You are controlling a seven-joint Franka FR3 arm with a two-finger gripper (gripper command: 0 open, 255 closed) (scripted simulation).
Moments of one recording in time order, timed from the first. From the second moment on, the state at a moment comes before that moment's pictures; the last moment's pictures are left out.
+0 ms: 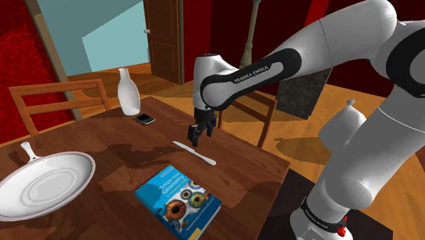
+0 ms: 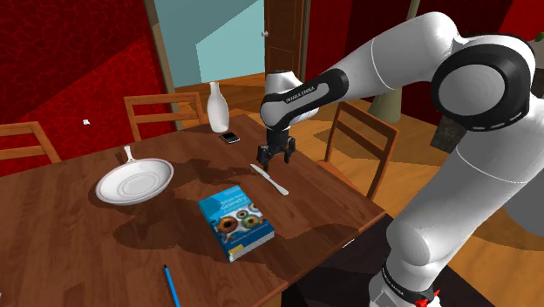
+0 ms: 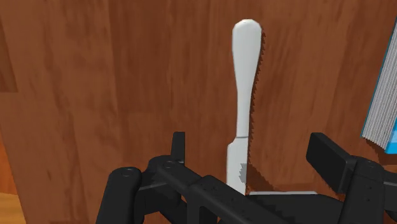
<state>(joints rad) 0.09 -0.13 0.26 -2.30 0.07 2.17 0.14</state>
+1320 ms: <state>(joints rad) 0.09 0.02 0.27 -2.29 0.03 2.32 0.18</state>
